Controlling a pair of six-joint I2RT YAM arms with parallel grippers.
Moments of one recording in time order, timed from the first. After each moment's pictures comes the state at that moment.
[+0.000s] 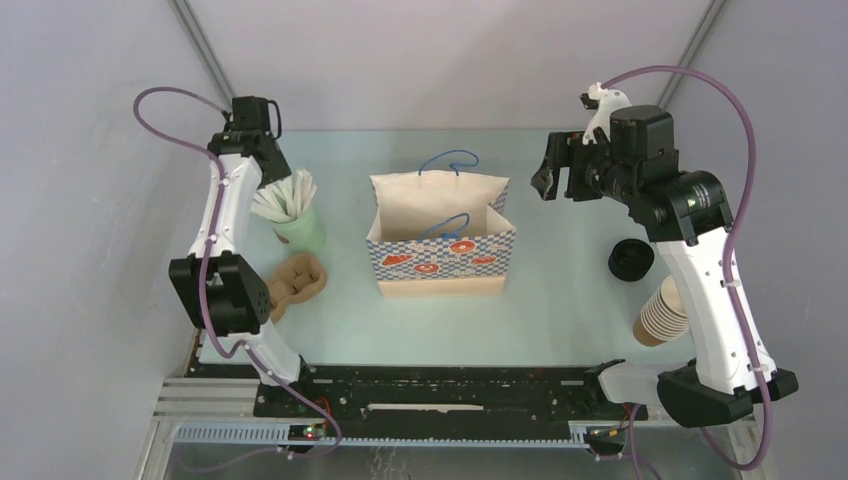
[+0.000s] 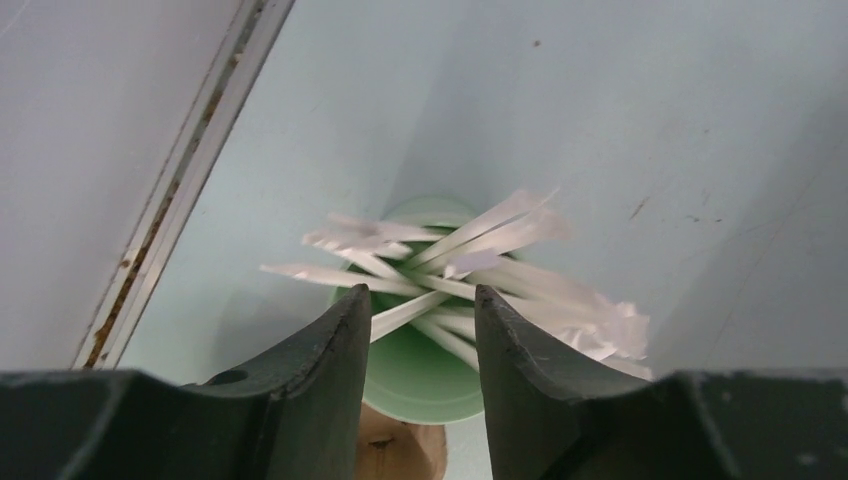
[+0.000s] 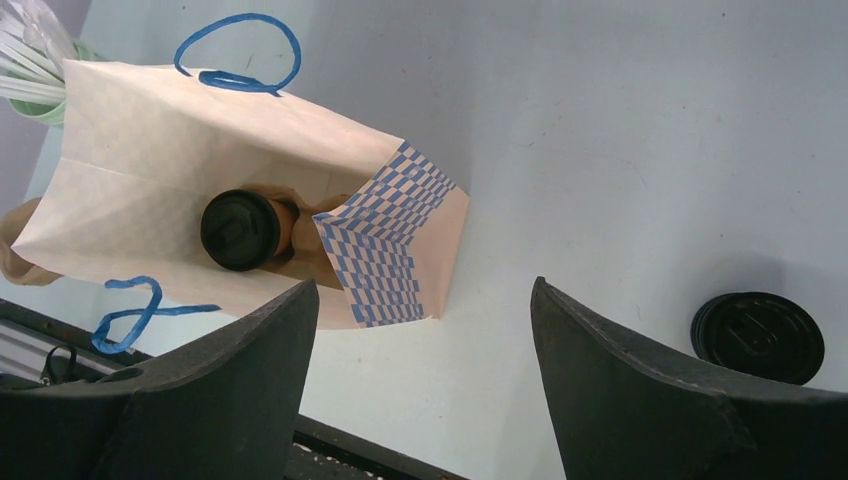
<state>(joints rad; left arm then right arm) 0.08 1.70 1.74 -0.93 -0.31 -0.34 0.37 1.29 1.84 -1.10 -0.01 0.21</state>
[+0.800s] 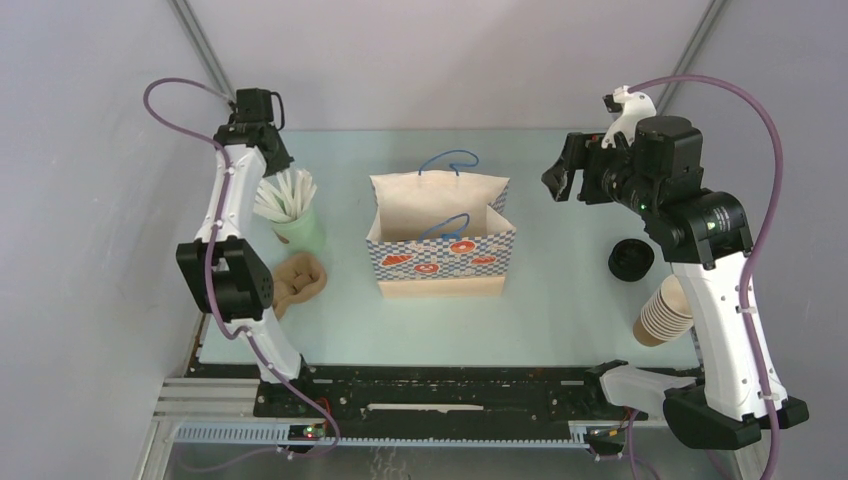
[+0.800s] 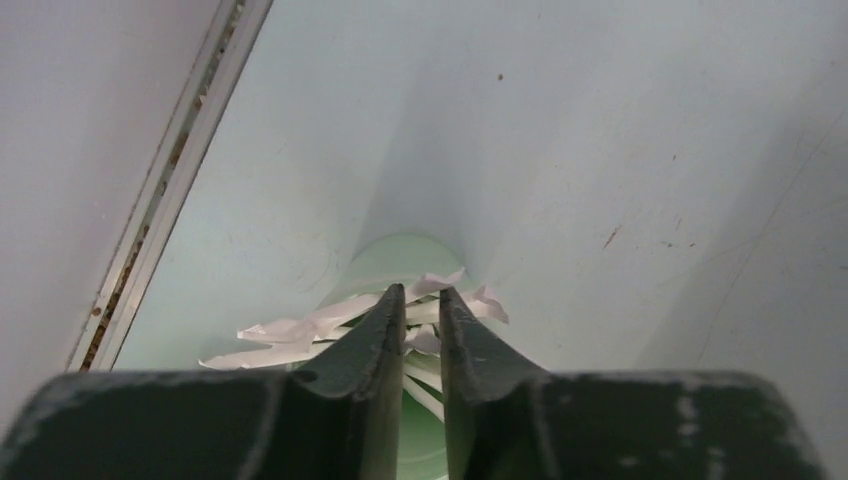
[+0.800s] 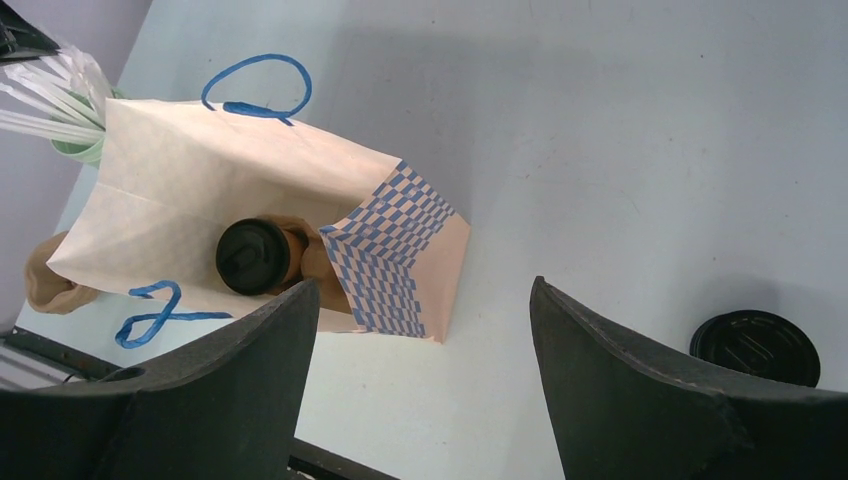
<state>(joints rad) 0.08 1.82 1.82 -0.88 -0.26 -0.32 0.32 1.18 1.76 -1.01 -0.04 0.22</state>
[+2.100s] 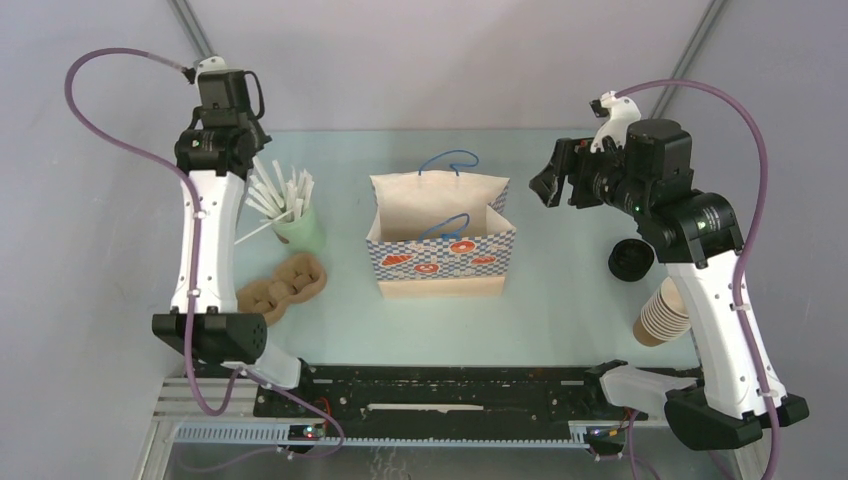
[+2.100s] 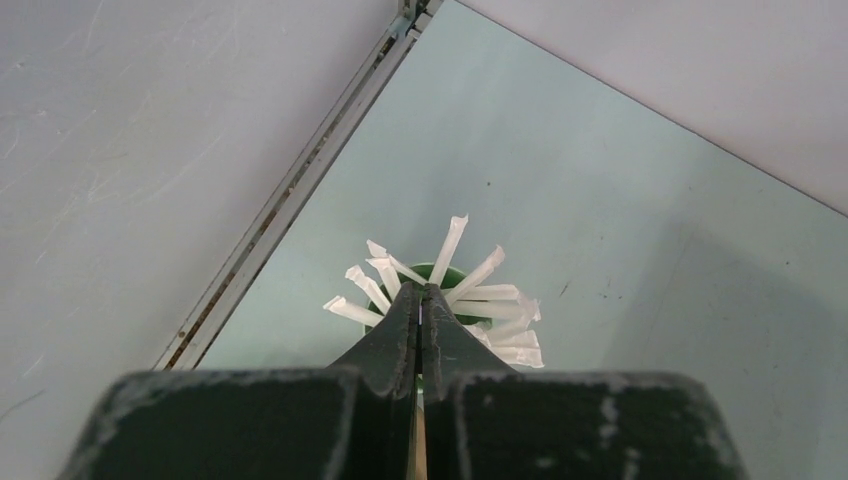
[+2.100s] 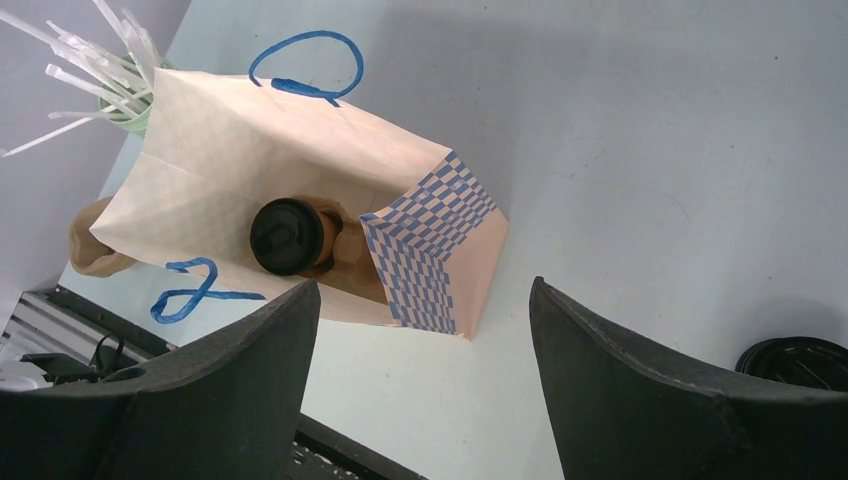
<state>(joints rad) 0.01 1.52 1.94 -0.95 -0.44 -0.30 0.35 1.17 1.71 -0.97 -0.12 0.22</state>
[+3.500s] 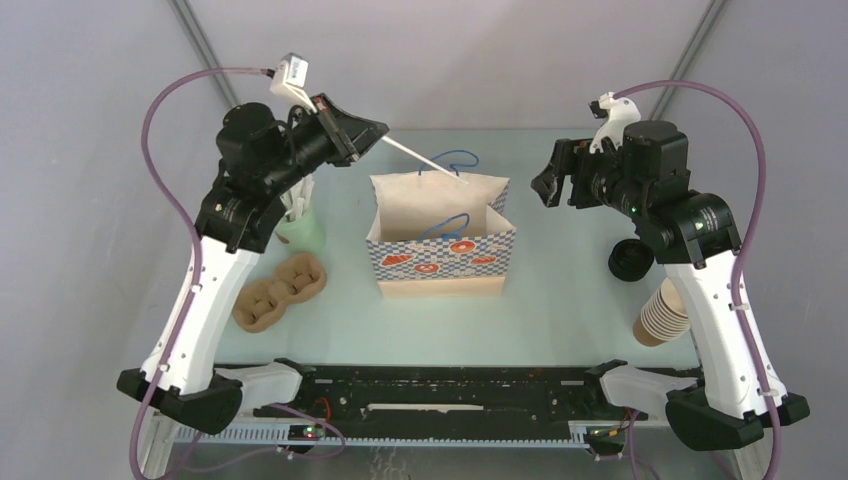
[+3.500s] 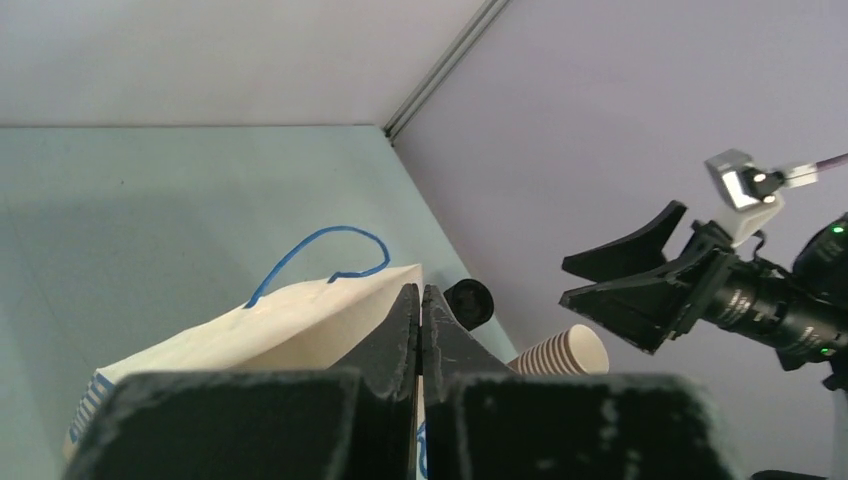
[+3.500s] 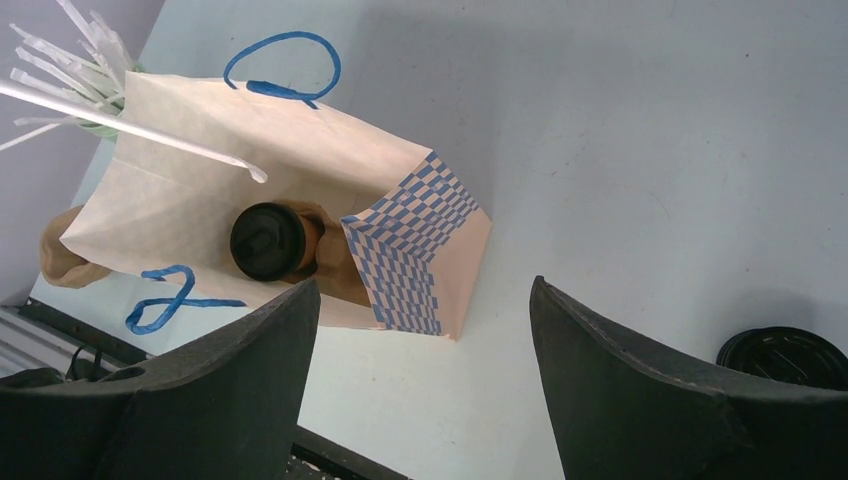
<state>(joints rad) -0.38 1.21 1.65 -0.43 0.33 -0.63 0.36 1.17 1.70 -0.96 -0.07 0.22</state>
